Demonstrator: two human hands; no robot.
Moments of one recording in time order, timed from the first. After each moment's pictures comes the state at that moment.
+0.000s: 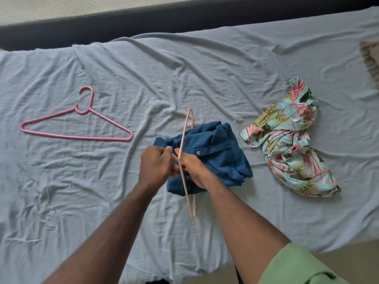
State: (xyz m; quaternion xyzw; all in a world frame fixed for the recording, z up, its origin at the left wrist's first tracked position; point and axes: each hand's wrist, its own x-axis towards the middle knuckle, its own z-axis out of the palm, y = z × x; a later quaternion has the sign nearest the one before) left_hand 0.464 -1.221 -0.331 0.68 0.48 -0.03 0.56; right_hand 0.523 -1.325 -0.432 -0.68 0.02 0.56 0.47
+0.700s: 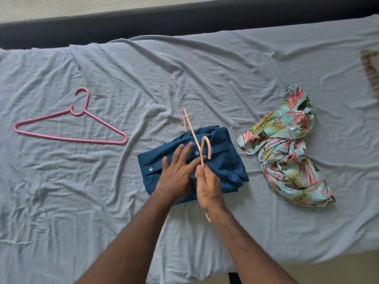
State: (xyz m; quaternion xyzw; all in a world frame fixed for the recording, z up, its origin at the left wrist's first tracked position) left_hand 0.473 -1.261 -0.399 0.95 0.11 -0.22 0.20; right_hand 0.502 -1.383 -0.390 -0.81 -0.03 0.30 0.50
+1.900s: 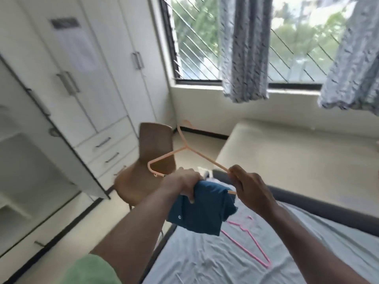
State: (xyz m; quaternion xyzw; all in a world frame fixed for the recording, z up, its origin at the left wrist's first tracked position) left_hand 0.187 -0.919 0.197 0.93 0.33 -0.18 0.05; right_hand 0.367 -1.068 0.158 -0.63 -0.65 0.03 0.42
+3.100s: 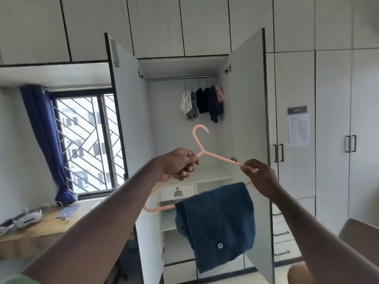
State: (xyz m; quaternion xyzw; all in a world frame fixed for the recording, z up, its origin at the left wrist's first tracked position) left_hand -0.540 -0.996 0.558 0.60 0.62 0.39 0.32; right_hand -0.302 -0.831 0.455 -0.33 -0.75 0.26 0.52
